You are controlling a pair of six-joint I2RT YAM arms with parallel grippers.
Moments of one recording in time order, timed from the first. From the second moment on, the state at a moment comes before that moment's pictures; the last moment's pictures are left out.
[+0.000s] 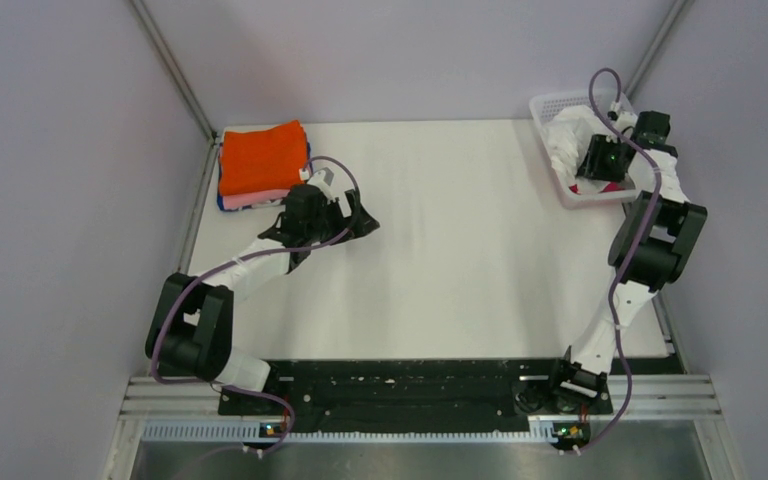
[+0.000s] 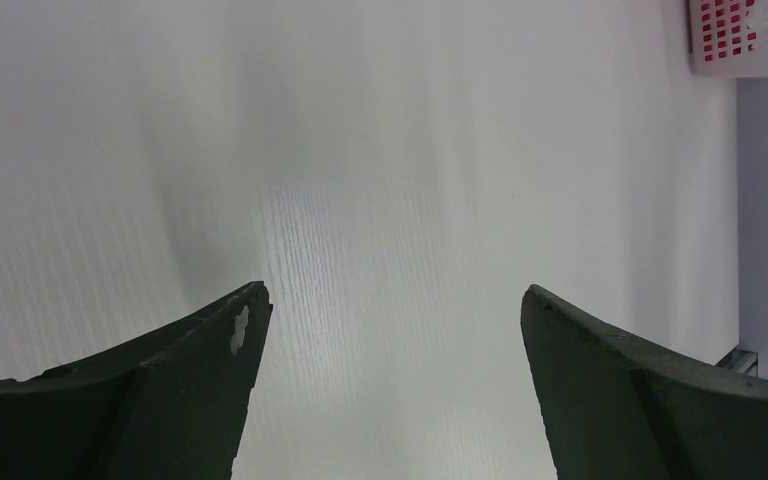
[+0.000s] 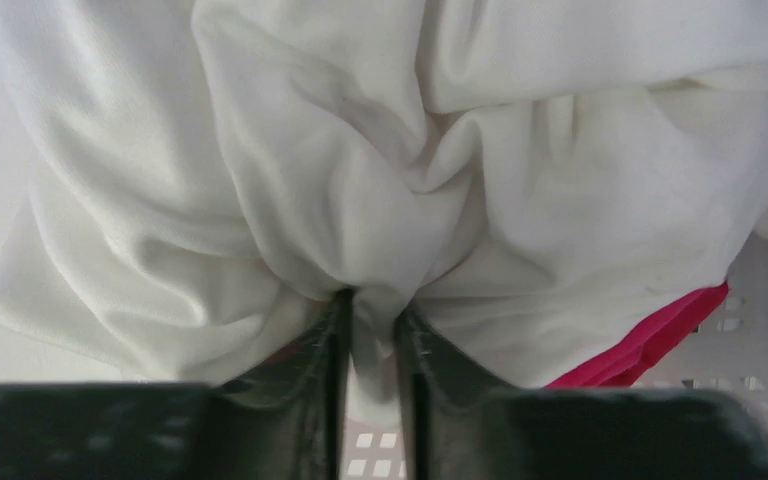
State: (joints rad) left arm -0.34 1.47 0.82 0.08 0.27 -0.60; right arm -0.36 2.11 1.76 -0.53 -0.41 -0.14
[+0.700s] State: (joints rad) left arm -0.34 1.47 0.82 0.08 0.28 -0.60; right arm -0.35 1.78 1.72 -0.34 -0.13 -0.01
